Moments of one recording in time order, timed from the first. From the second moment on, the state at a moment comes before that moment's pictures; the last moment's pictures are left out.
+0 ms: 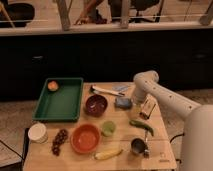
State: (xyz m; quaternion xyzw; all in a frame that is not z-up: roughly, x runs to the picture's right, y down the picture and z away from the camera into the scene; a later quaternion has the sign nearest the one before) arm 0.198 0.132 0.909 -0.35 -0.05 0.04 0.93
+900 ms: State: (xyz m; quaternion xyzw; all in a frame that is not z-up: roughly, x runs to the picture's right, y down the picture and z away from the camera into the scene) arm 0.186 0.117 0.900 -0.31 -0.06 0.03 0.95
